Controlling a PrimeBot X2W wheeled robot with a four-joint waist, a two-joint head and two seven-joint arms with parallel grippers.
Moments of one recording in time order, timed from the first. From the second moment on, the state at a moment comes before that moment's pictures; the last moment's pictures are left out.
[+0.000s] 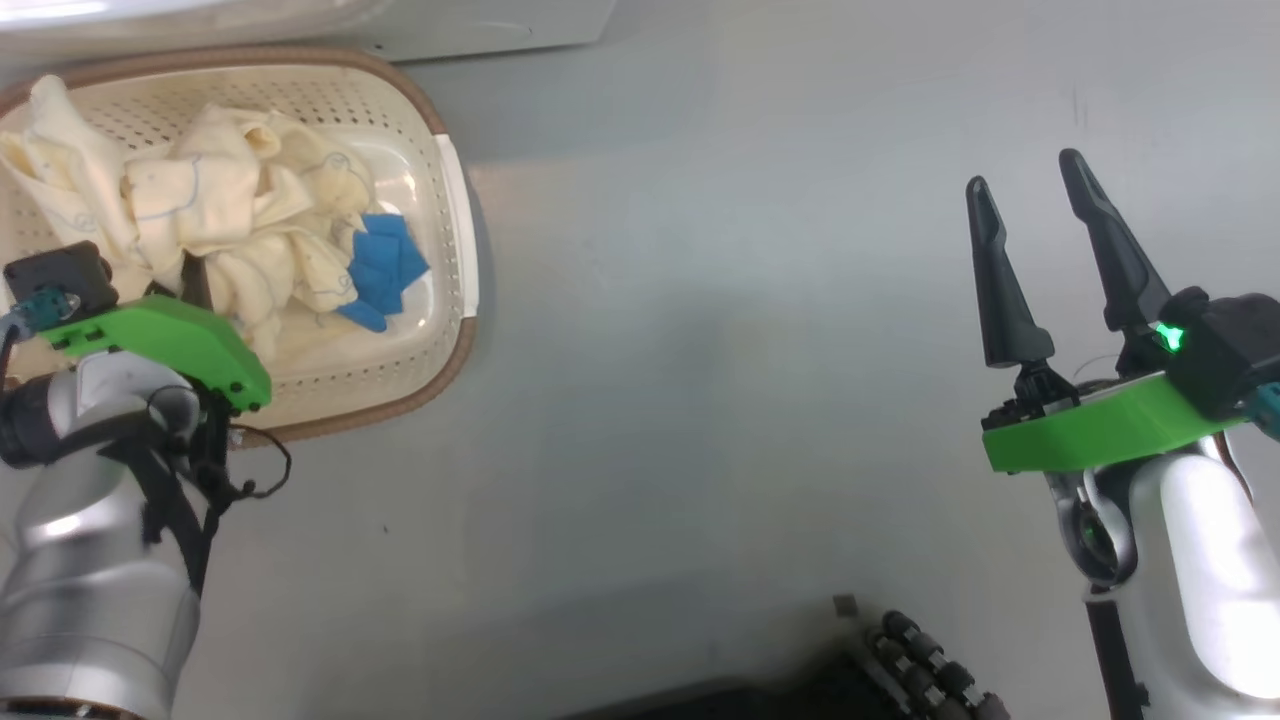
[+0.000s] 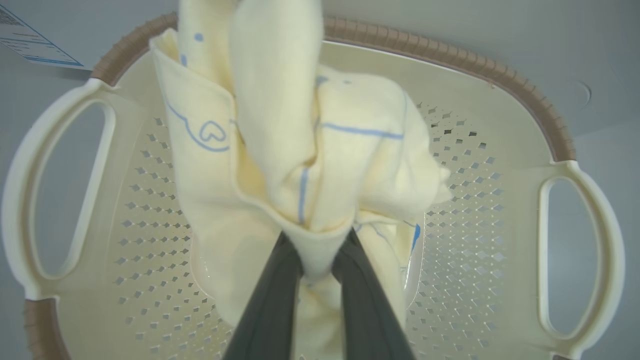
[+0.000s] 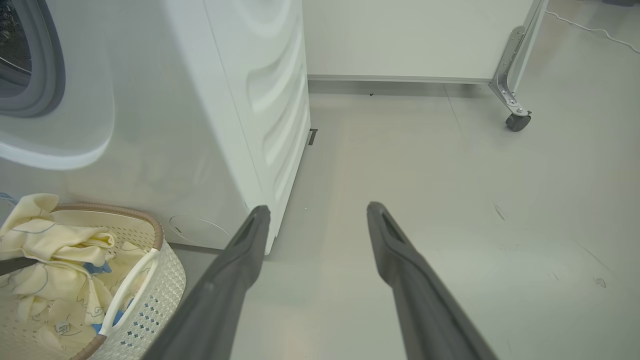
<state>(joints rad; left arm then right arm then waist) -0.96 0.18 -0.25 1.26 -0.52 -0.09 -0.22 -0.31 -0.04 0.02 0.02 0.10 0.13 -0.25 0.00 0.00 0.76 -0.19</state>
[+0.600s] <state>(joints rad) -0.56 0.17 -0.19 0.81 -0.46 -0.01 -0.25 -0.19 -0.04 0.00 0.06 0.07 0.13 -0.20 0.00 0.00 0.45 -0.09</state>
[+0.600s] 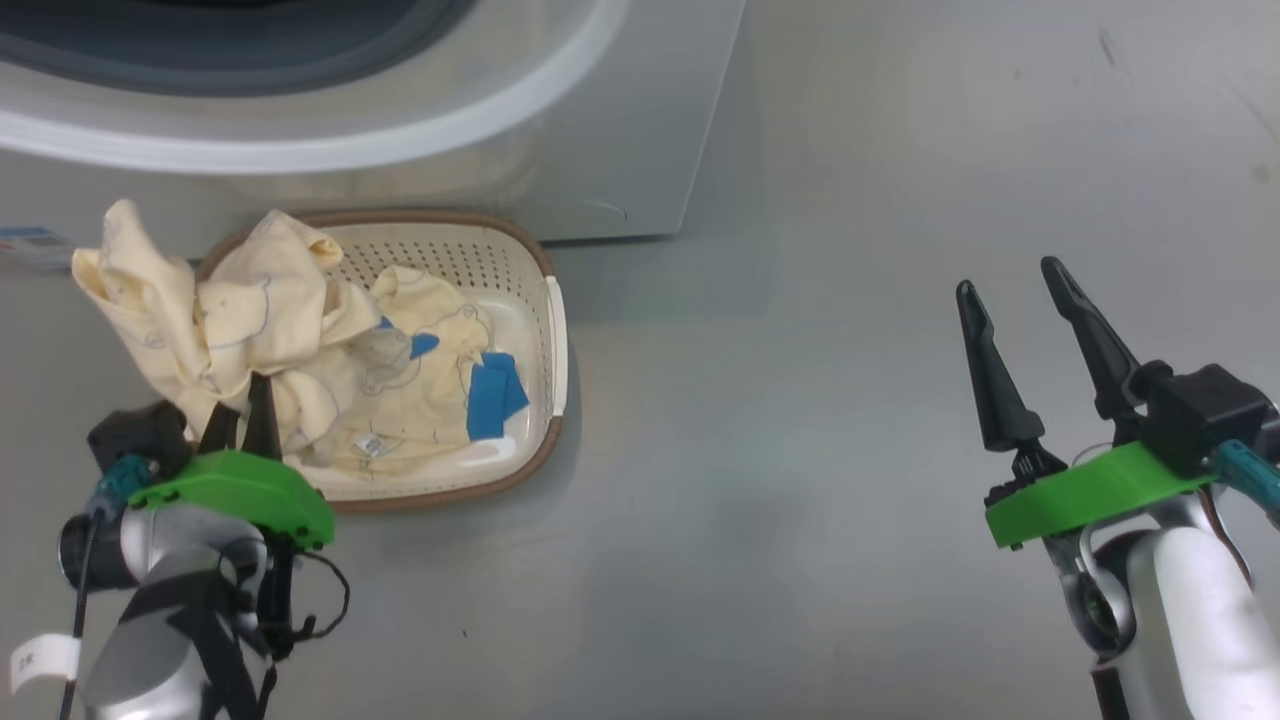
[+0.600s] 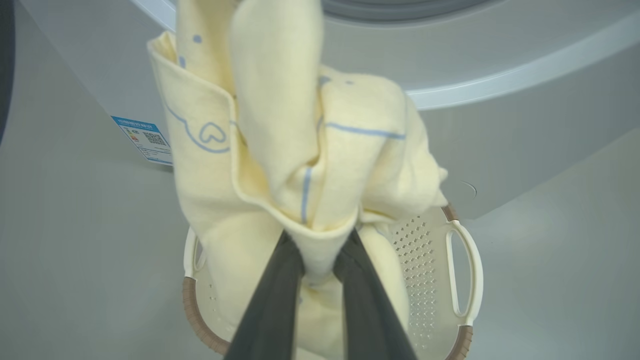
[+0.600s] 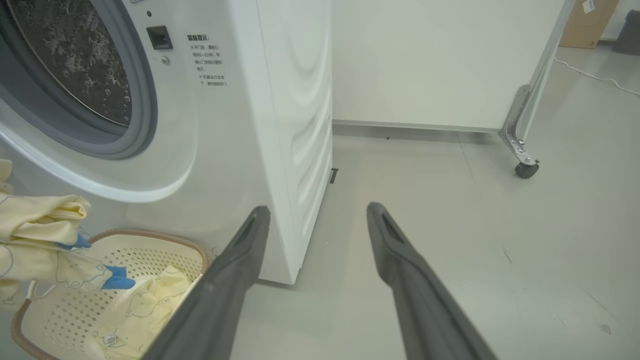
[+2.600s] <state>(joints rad) -0.05 0.23 -0.20 0.18 -0.41 0.18 -0.09 0.02 -0.04 -0.04 0.02 0.10 0.13 -0.12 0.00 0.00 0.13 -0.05</state>
